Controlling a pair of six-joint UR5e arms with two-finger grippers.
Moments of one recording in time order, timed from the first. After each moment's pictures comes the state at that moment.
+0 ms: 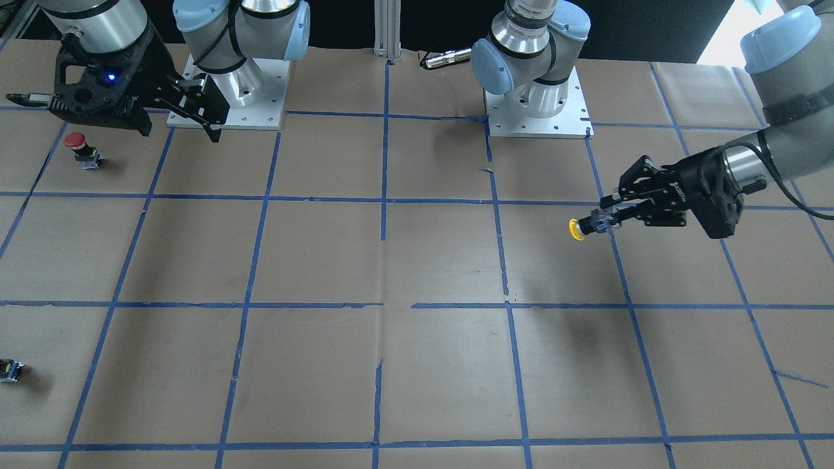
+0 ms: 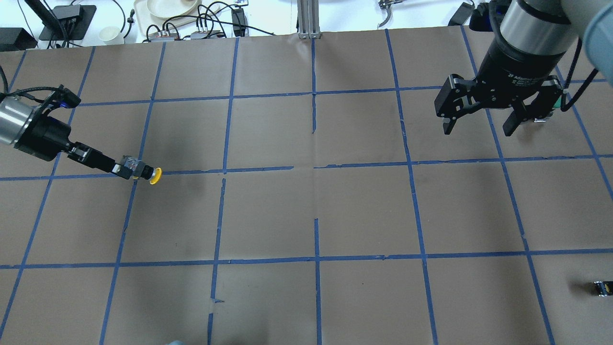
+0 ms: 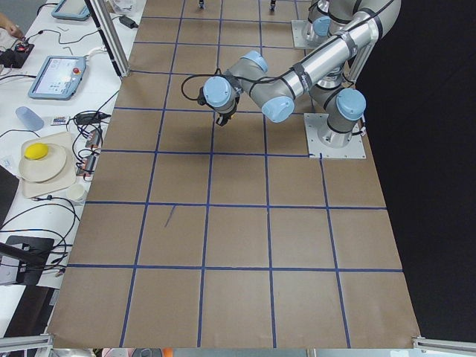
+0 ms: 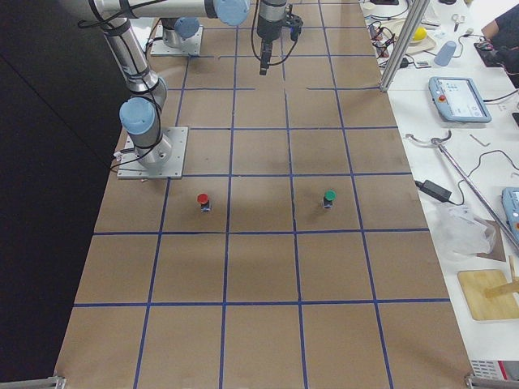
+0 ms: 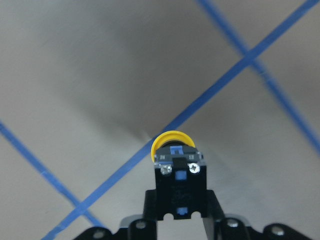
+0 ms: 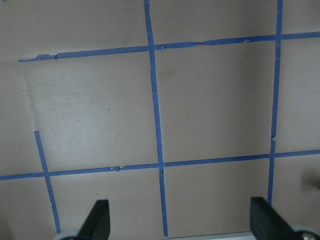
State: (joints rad) left arm -1.02 -1.68 -1.80 -1.81 1.02 1.10; right arm 1.52 -1.63 1.58 -1.42 -1.54 0.10
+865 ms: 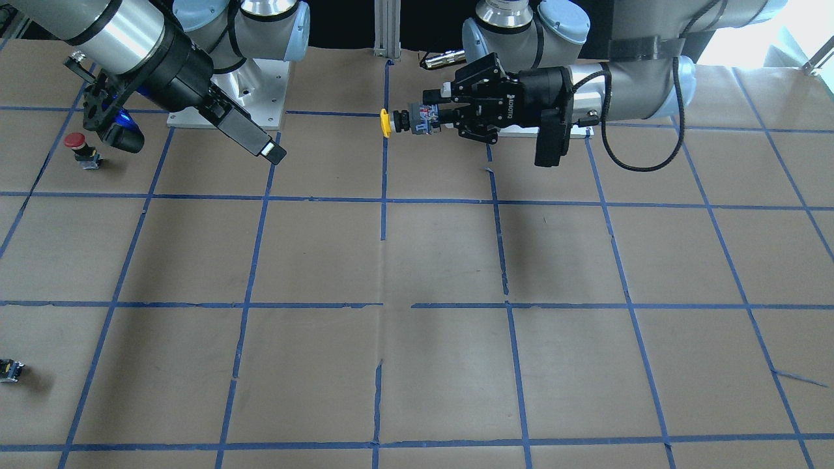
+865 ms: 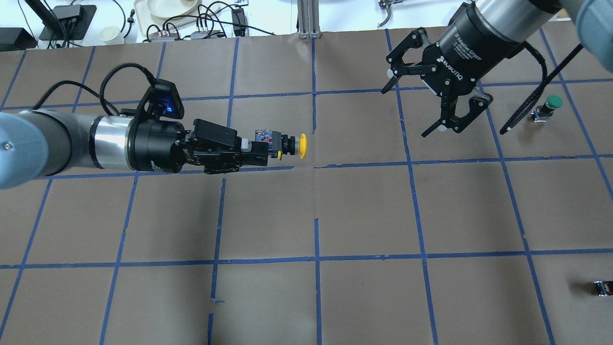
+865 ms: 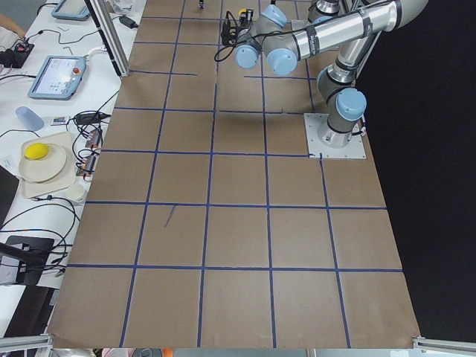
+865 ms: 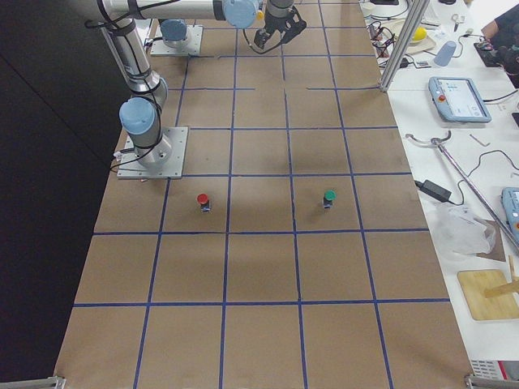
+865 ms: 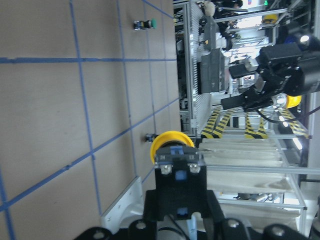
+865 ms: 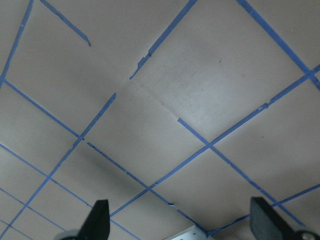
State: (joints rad) left arm -1.37 -1.46 -1.99 -2.21 0.24 1.00; right arm 1.50 -1.57 1.55 -1.42 -1.04 0.80
